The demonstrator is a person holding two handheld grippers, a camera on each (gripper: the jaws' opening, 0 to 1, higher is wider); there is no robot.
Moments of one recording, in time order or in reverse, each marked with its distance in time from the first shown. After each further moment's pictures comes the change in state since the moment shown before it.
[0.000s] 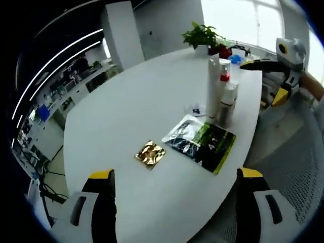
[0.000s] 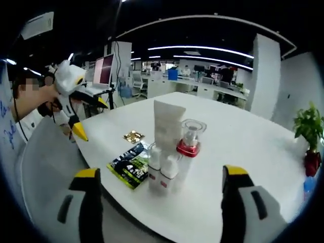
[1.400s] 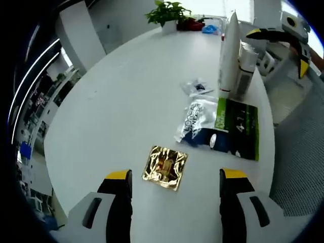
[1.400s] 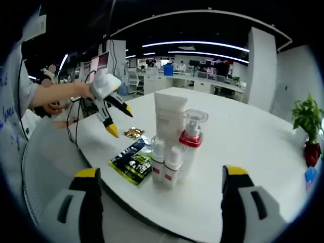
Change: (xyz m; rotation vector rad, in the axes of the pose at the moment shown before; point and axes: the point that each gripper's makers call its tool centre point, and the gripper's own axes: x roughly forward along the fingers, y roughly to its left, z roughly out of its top) left arm 0.094 0.043 -0.004 0.285 0.154 -0.210; right arm -0.001 0.008 -0.013 0.057 0.034 -0.006
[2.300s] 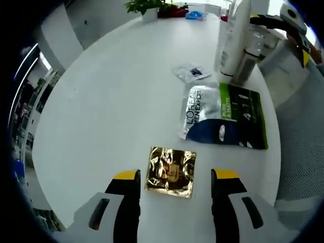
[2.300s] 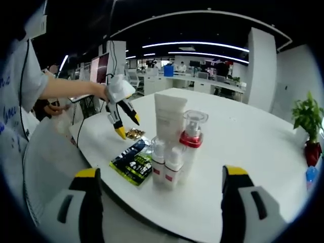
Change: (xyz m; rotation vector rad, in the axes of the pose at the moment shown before) left arm 0.031 0.011 -0.006 0.082 0.105 -0.146; right arm -0.001 -0.001 0.002 0.015 -0.011 -0.002
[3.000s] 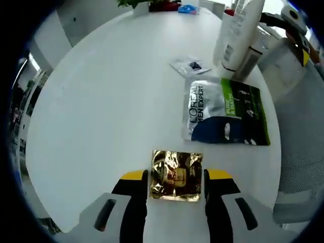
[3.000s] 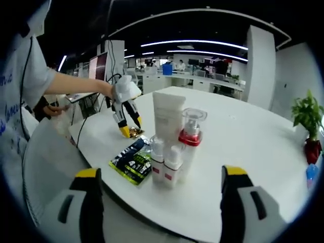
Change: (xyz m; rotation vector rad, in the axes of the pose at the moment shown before) left arm 0.012 0.004 0.002 0.039 0.050 -0.086; right arm 0.001 -0.002 -0.002 0.016 0.009 -0.005
